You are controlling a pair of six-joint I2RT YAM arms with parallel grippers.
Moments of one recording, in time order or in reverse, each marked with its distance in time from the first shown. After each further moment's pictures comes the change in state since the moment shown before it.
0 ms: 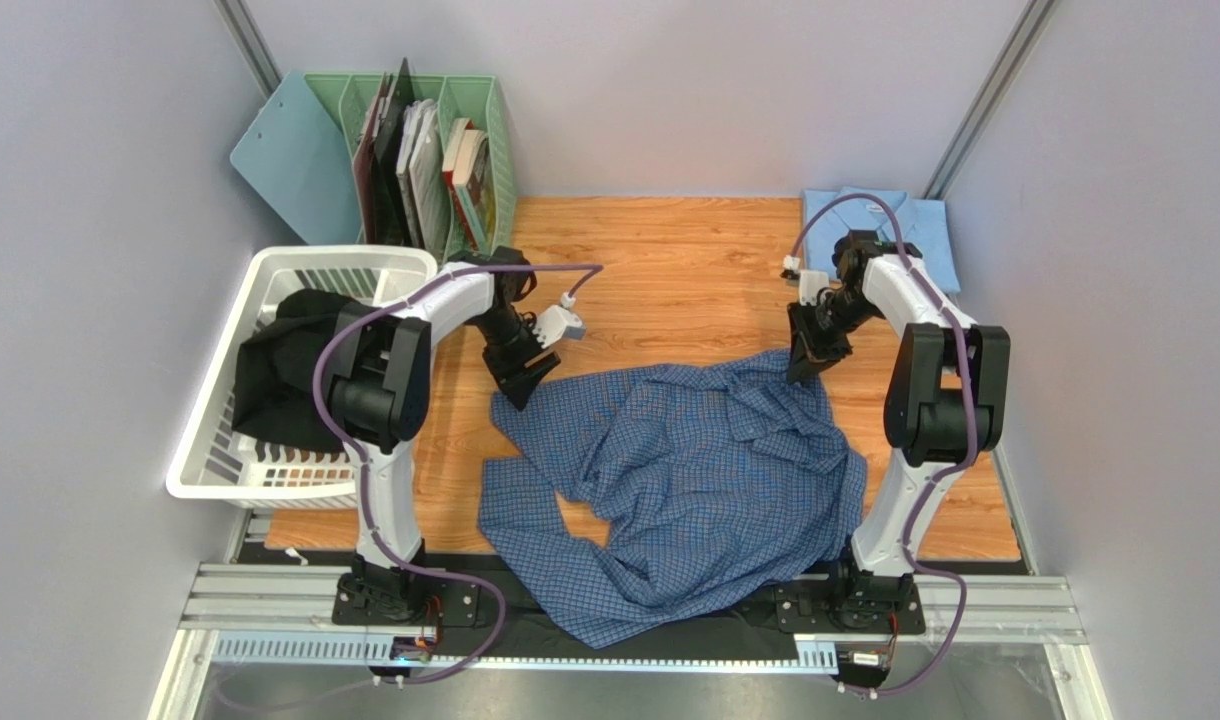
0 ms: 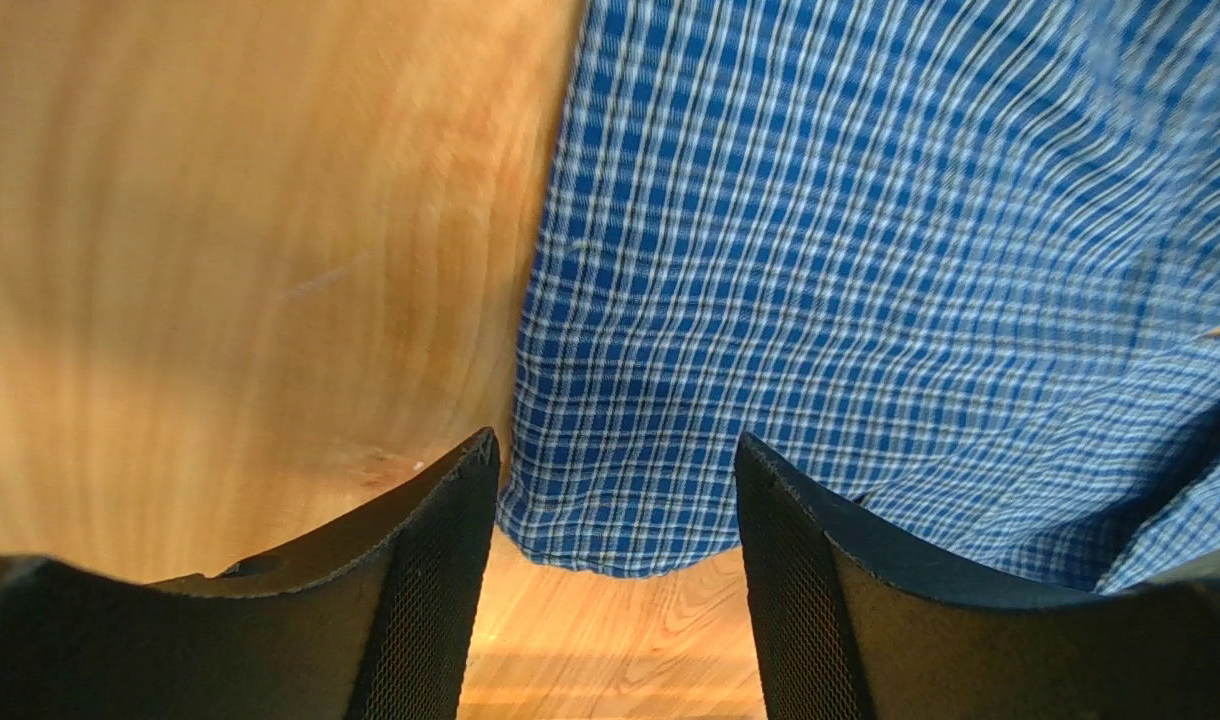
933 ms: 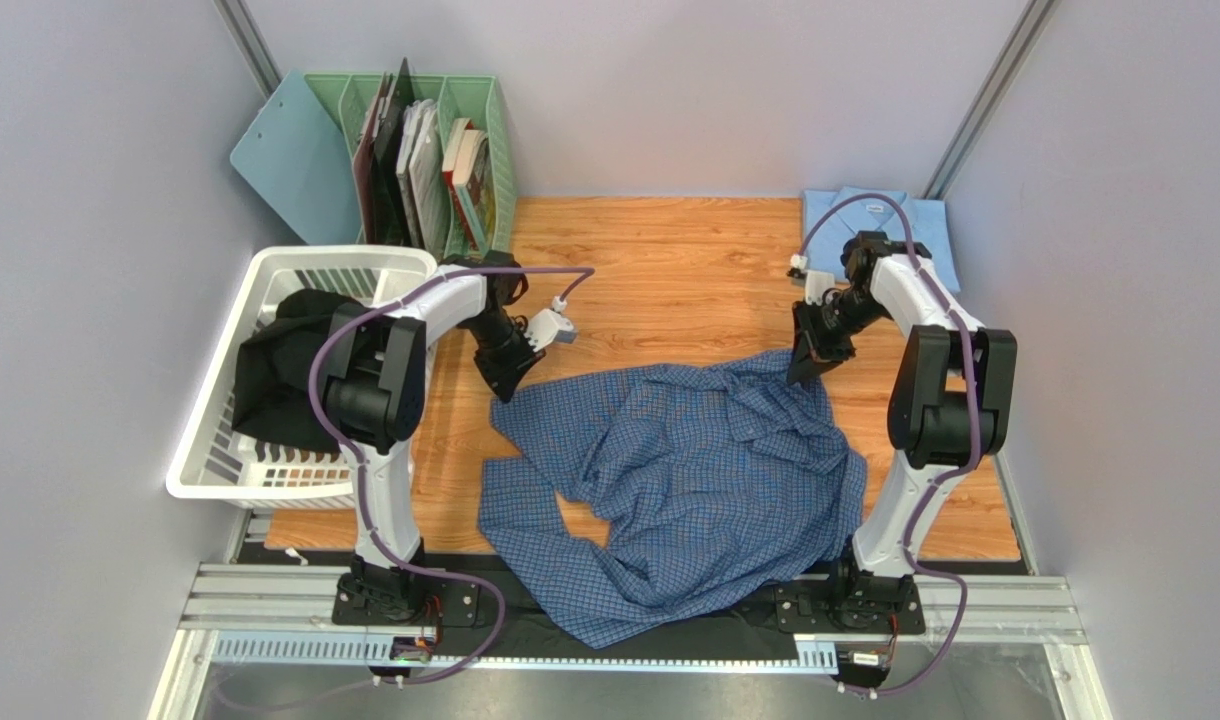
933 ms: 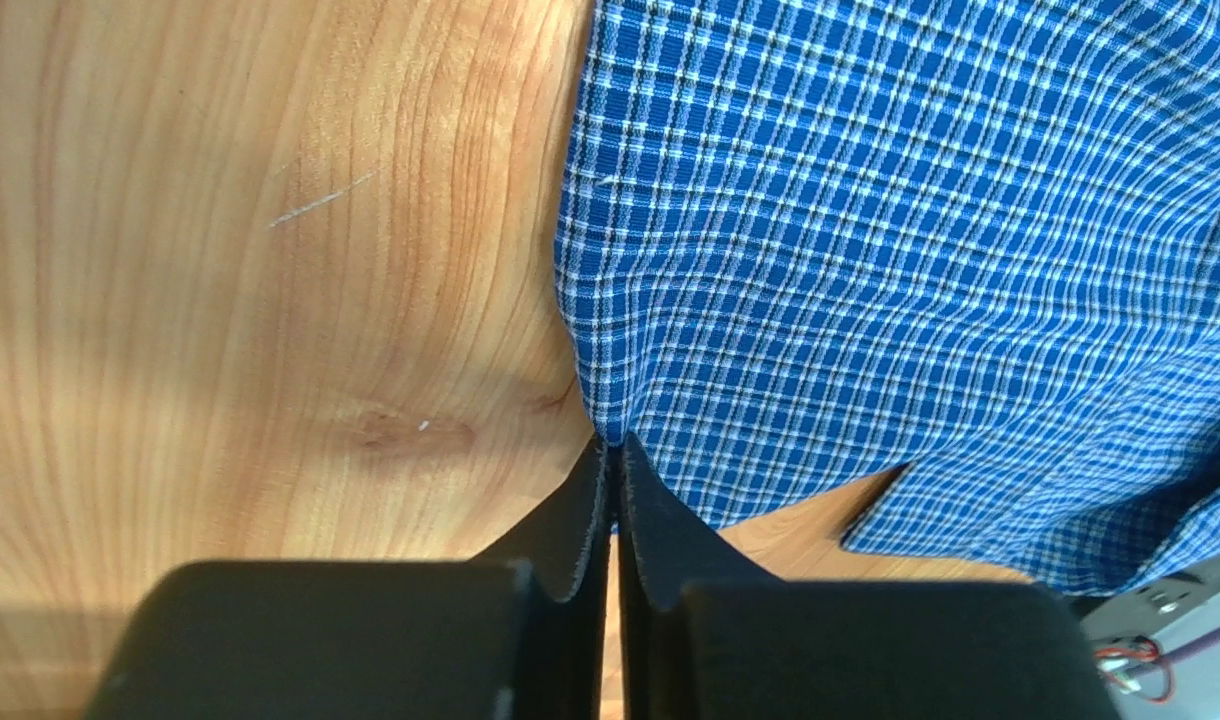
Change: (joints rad) left arm 0.027 -0.011 -0.049 0.013 -0.033 0.025; right arm -0.027 -0.022 0.000 -0.042 -0.064 0.000
